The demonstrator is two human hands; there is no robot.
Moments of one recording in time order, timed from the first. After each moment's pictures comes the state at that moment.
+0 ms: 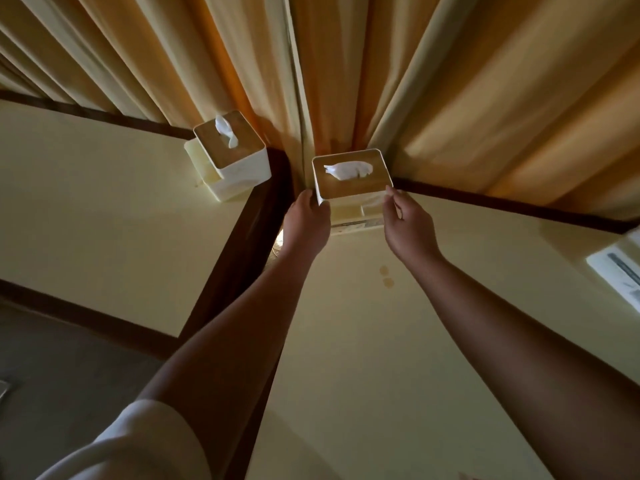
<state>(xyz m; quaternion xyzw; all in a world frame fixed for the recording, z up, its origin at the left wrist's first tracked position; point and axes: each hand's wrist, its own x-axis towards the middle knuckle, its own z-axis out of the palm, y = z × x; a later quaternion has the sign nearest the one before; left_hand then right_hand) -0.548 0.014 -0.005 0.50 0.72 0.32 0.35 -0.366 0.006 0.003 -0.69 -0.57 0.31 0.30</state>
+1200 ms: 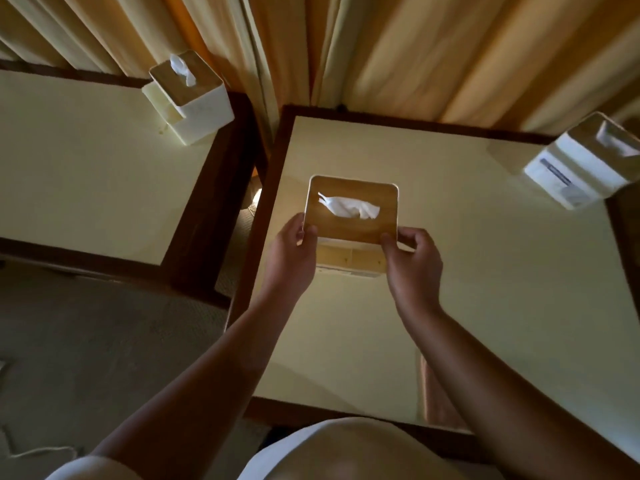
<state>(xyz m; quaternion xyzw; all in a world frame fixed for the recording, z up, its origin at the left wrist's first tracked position) -0.518 -0.201 -0.015 0.57 0.65 0.33 0.38 -0.330 -0.229 -0.005 -0.78 -0.38 0.28 0.42</state>
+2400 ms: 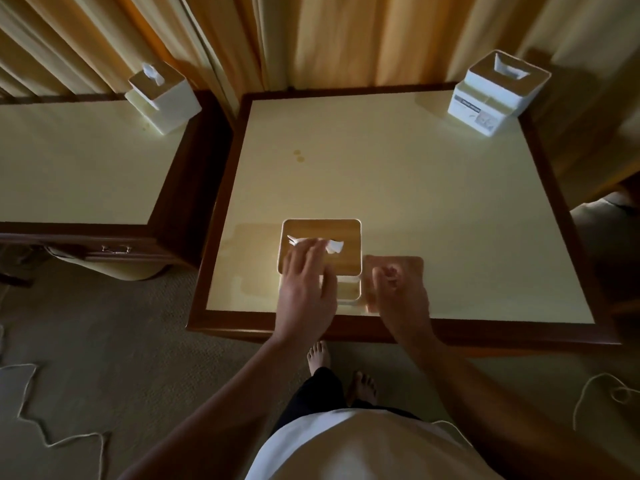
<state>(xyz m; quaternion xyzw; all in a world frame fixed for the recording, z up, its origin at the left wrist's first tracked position) -0.416 -0.444 -0.011 0.74 0.57 0.31 0.19 -0.248 -0.466 -0.050 -0.75 -0.42 0.33 0.39</state>
